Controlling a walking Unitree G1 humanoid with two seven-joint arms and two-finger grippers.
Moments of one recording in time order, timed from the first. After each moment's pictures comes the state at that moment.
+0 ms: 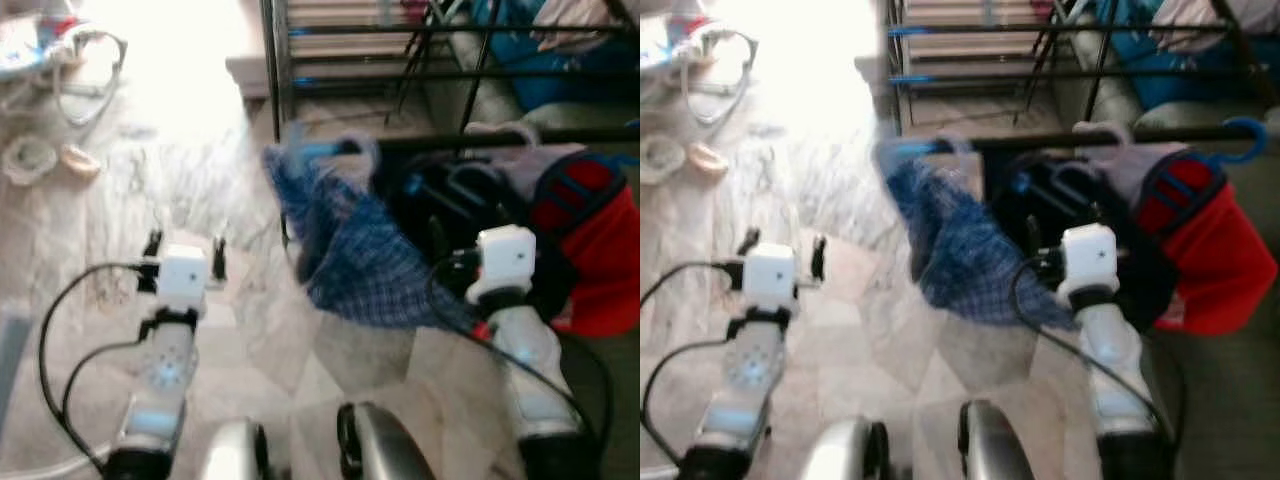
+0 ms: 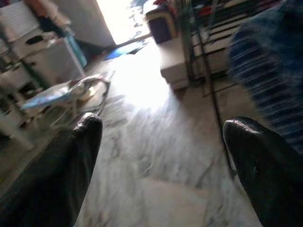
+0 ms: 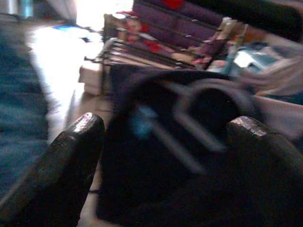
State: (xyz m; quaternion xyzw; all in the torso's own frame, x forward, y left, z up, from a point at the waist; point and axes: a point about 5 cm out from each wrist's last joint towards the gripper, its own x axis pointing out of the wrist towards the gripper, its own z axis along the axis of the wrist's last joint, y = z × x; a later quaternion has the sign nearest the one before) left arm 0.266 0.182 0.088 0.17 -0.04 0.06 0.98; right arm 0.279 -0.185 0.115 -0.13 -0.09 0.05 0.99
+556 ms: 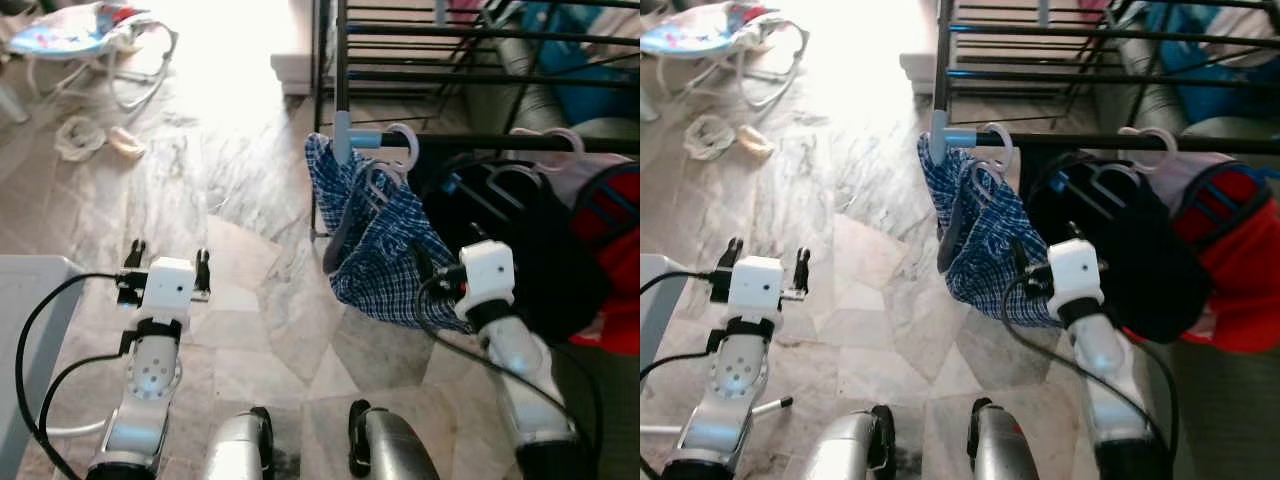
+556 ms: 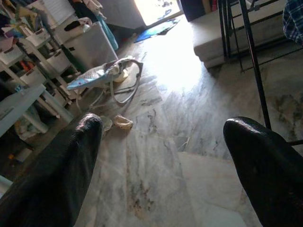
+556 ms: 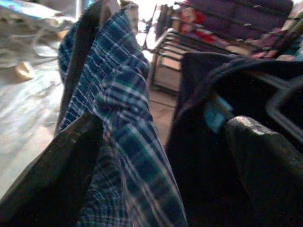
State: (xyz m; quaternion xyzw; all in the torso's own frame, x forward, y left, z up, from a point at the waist) left arm 0.257 0.192 0.084 0.20 -0.03 0.06 0.98; right arm 0.284 -0.190 0.105 -0.13 -0.04 0.11 0.98
